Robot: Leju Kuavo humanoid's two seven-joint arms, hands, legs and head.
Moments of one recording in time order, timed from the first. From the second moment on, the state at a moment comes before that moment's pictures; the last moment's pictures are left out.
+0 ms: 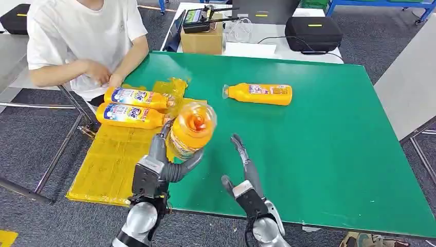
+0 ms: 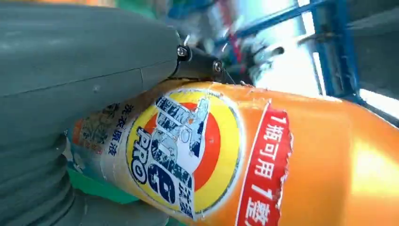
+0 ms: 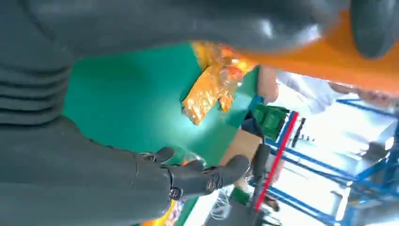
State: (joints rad) left arm -0.08 -0.20 -0.40 -1.49 -0.40 0.35 -0.35; right arm -0.08 0.16 0.45 -1.19 0.45 -0.19 -0.57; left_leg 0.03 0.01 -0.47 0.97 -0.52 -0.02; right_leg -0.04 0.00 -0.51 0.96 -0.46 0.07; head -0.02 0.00
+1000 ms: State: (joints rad) left arm -0.22 0.02 -0.16 -0.92 -1.17 0.21 -0.15; right arm 0.07 0.09 0.22 -1.31 0.41 -0.13 -0.65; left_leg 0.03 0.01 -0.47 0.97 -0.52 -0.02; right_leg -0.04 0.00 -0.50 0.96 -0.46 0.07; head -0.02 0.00
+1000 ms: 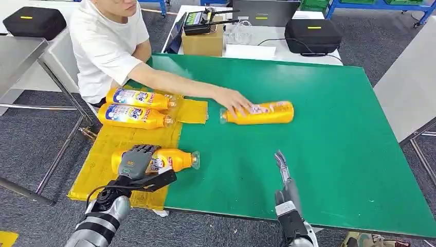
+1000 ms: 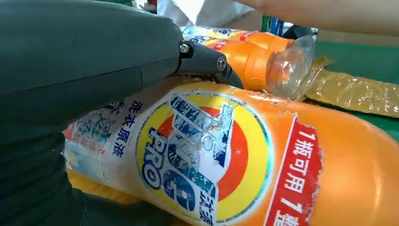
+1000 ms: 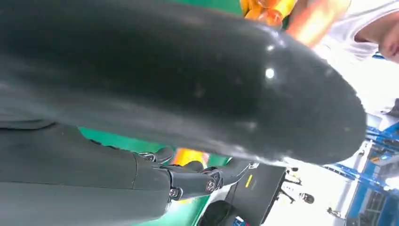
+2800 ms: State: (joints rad) left arm 0.10 -0.20 -0.29 -1.66 -0.31 0.20 -0.49; right arm 0.09 -0.04 0.33 -1.36 1.26 -0.50 -0.17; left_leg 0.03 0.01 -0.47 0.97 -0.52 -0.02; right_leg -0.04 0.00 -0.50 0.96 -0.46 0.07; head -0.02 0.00
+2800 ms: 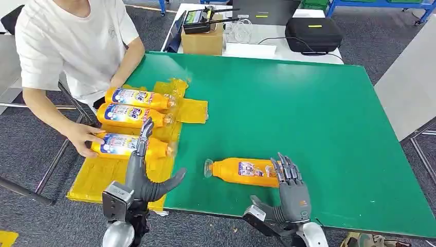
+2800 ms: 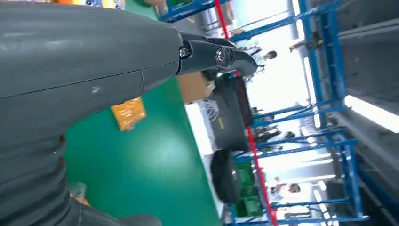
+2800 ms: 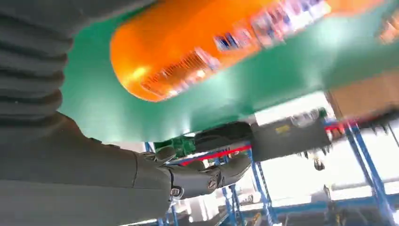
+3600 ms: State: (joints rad) left arm 0.08 -0.20 -0.36 -1.70 -0.28 0.18 -0.52; right arm -0.11 -0.13 0.35 -1.17 1.24 -0.27 -0.16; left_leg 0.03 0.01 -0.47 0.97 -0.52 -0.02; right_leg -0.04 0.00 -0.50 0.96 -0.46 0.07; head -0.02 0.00
